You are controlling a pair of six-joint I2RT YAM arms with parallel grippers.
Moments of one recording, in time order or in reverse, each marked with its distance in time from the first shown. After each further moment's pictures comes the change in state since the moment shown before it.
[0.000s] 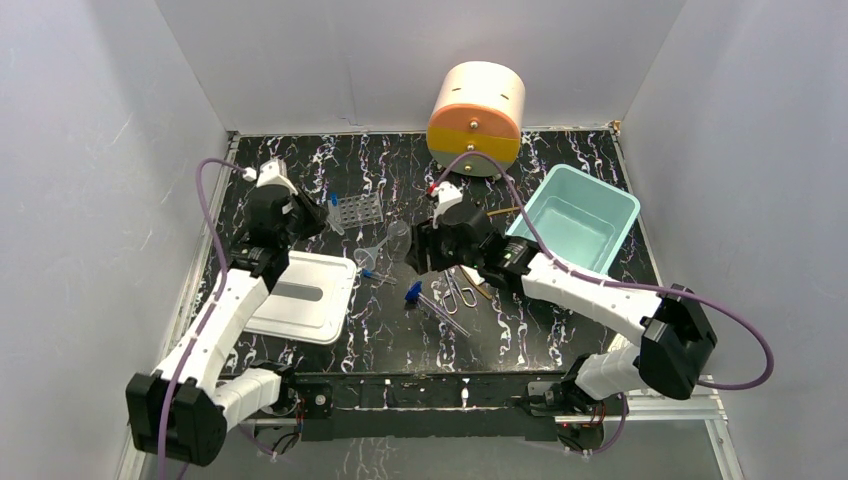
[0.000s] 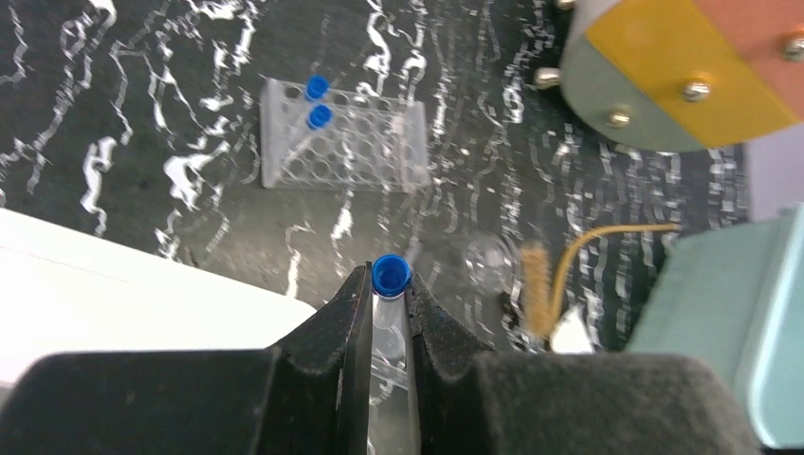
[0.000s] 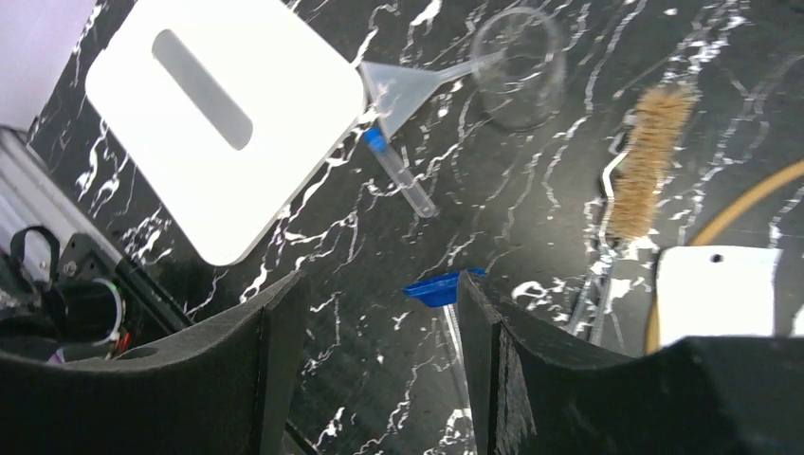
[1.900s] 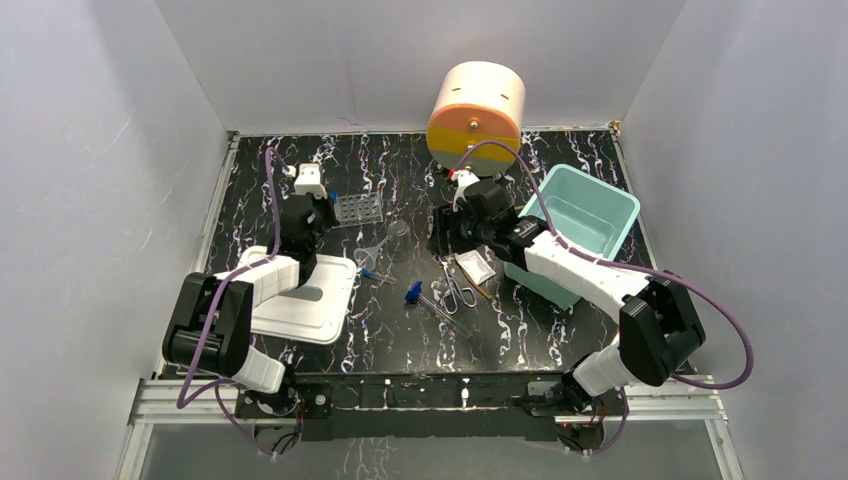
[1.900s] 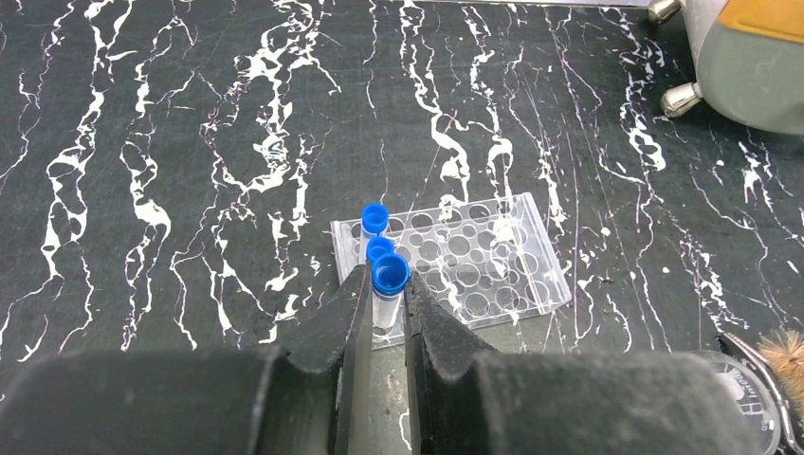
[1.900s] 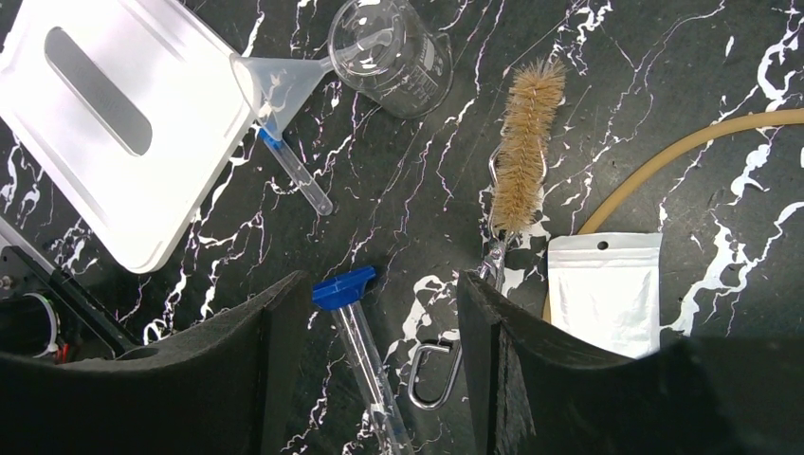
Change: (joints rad) left arm 0.000 0.462 -0.212 0.902 -0.093 0.496; right arm -0.250 0.074 0.016 -0.053 -0.172 -0.085
